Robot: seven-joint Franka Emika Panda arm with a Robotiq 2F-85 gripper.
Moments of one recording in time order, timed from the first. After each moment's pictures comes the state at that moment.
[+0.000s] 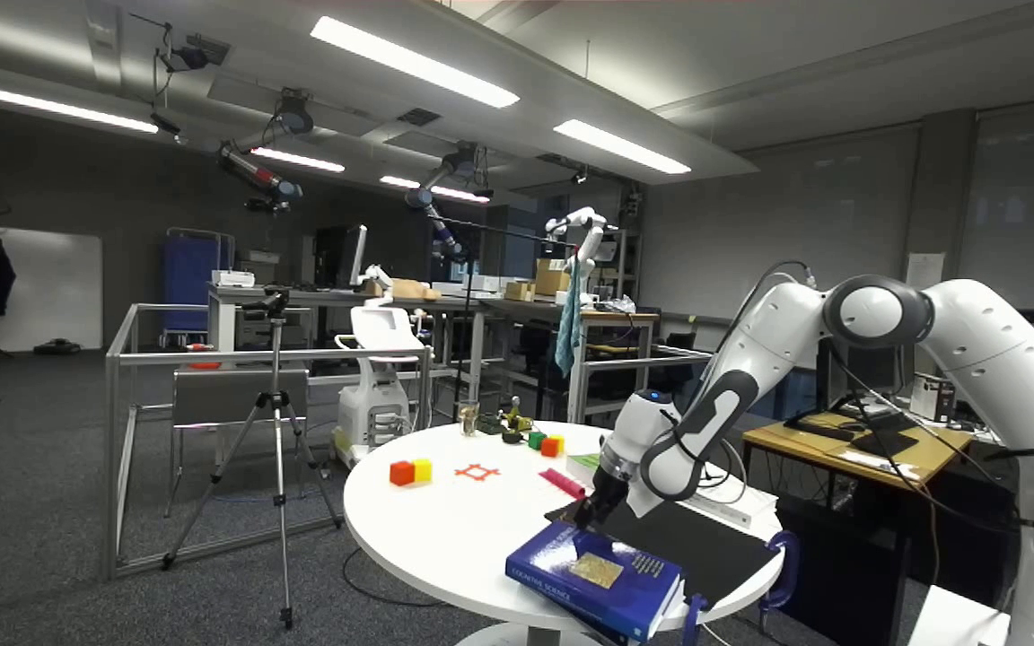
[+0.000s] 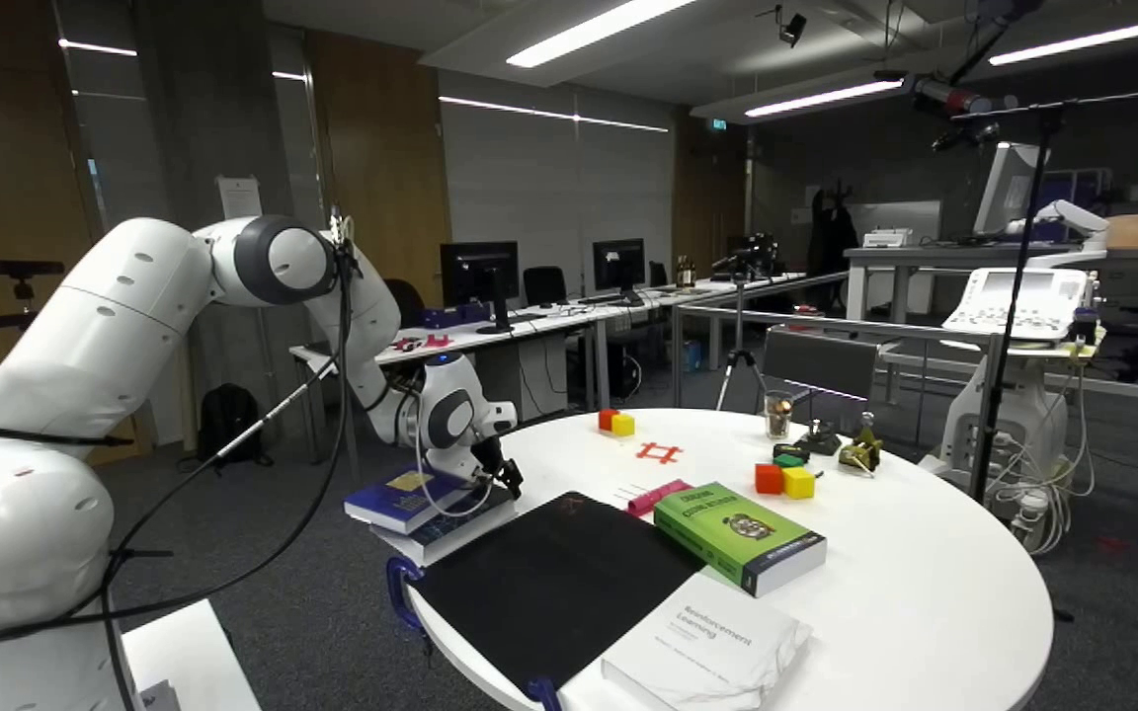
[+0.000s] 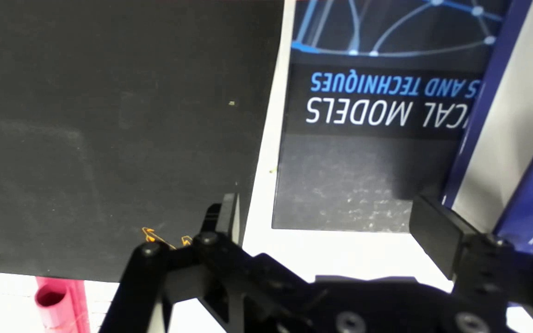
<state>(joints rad) 0.27 0.67 -0.03 -1.95 -0.14 3.00 0.24</state>
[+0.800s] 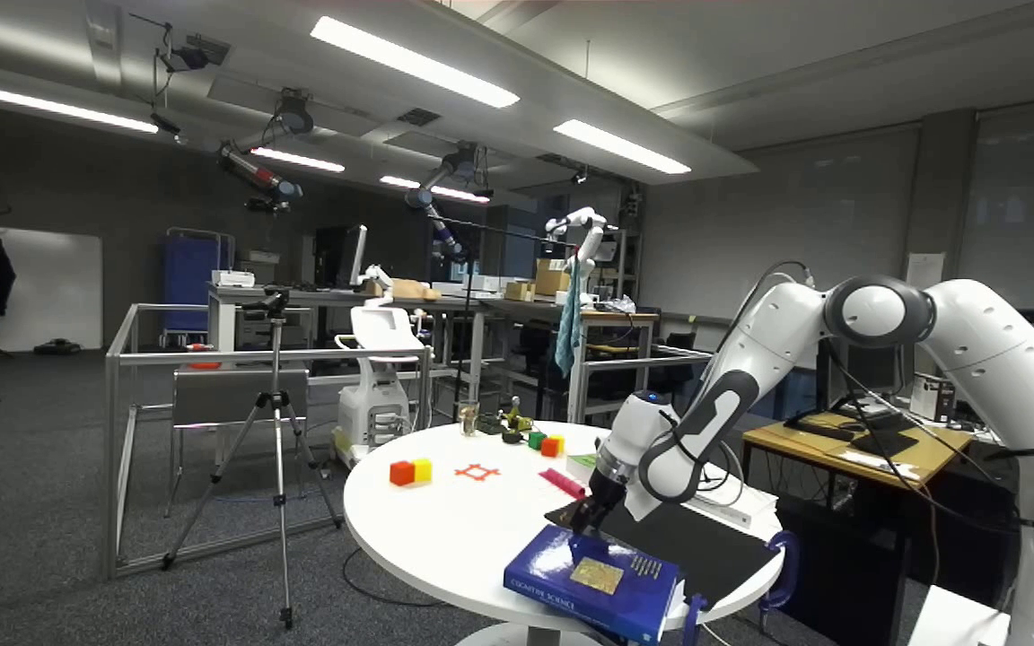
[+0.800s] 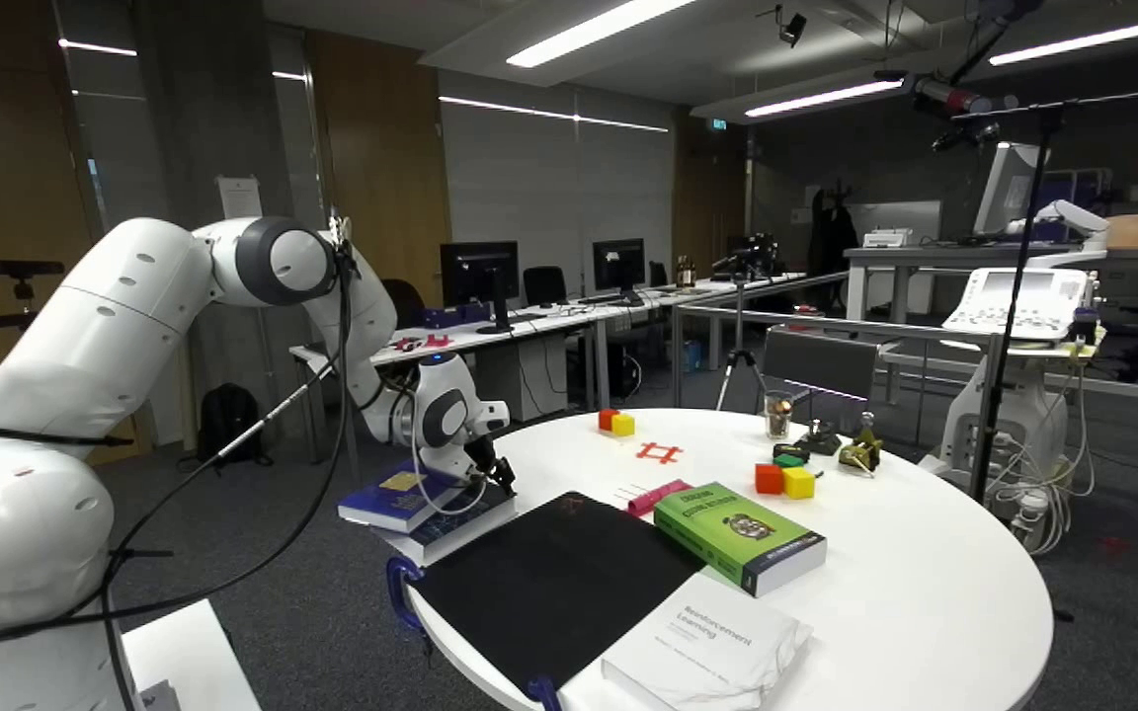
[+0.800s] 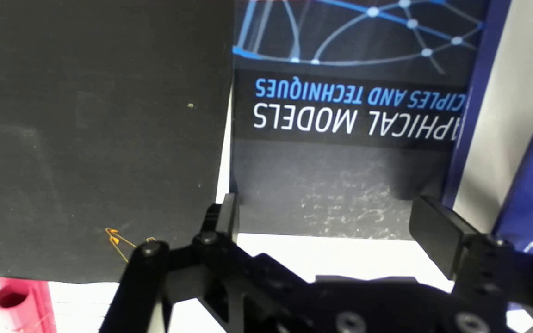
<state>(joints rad) 0.27 0.67 0.00 -1.95 -0.14 3.00 0.22</state>
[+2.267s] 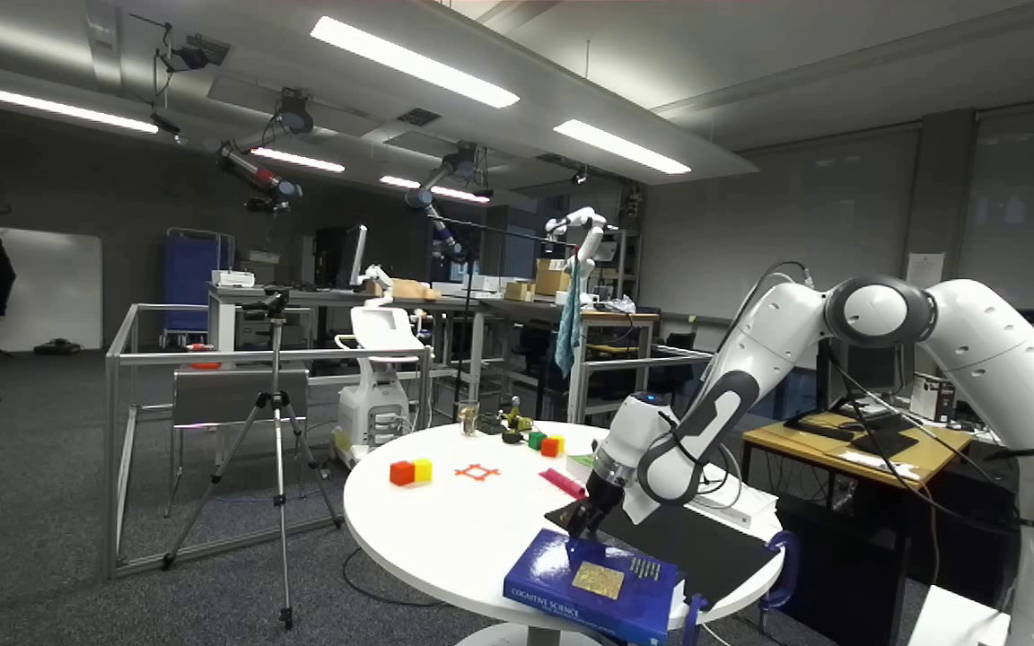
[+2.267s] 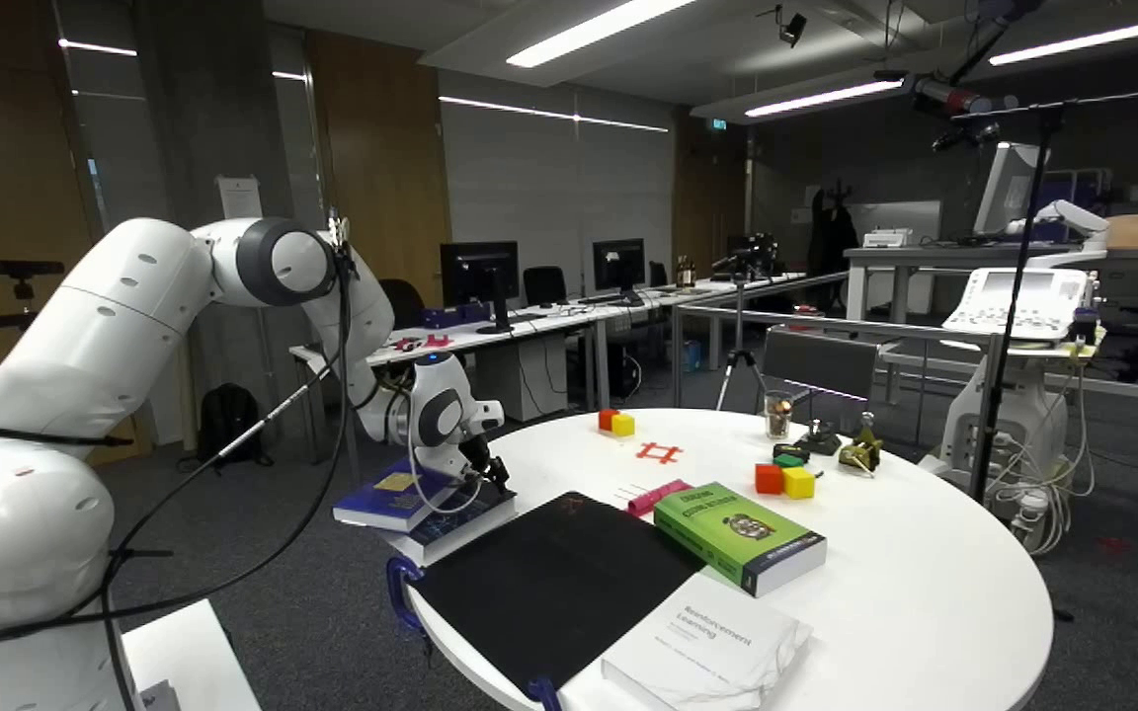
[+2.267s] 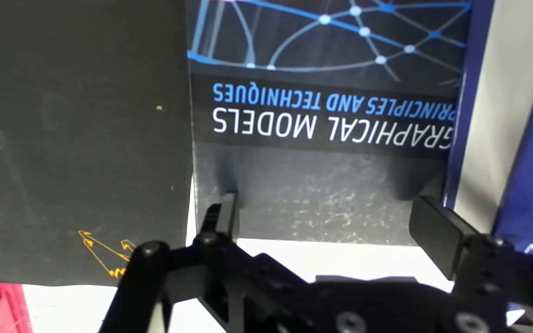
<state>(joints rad) 0.27 0.67 0.02 -1.95 -0.14 3.00 0.22</state>
